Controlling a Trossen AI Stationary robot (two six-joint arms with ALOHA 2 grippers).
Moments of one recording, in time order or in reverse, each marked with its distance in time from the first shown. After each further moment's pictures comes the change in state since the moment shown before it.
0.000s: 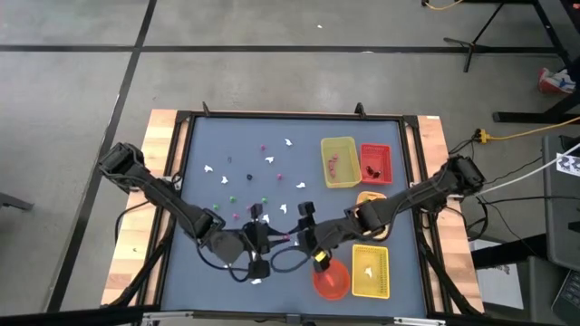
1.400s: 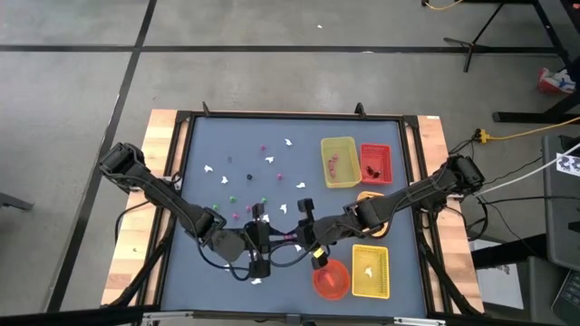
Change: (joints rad) left arm 0.010 0.000 0.000 -0.001 0.027 0.000; right arm -0.005 0.000 0.001 0.003 0.001 -0.004
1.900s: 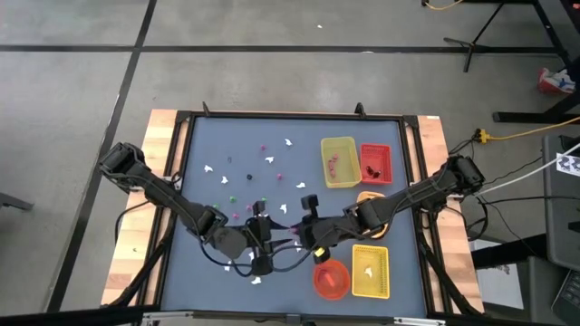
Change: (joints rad) left arm 0.022 0.000 0.000 0.000 0.008 -0.060; right arm -0.007 0.000 0.001 -0.122 0.141 -0.074
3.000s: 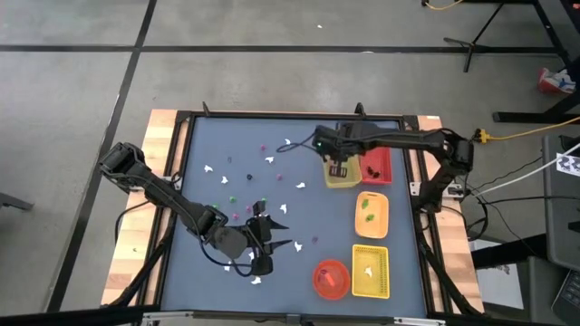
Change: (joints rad) left arm 0.000 0.000 0.000 -0.011 0.010 0.000; right arm -0.682 0.000 0.000 -0.617 -0.047 -0.005
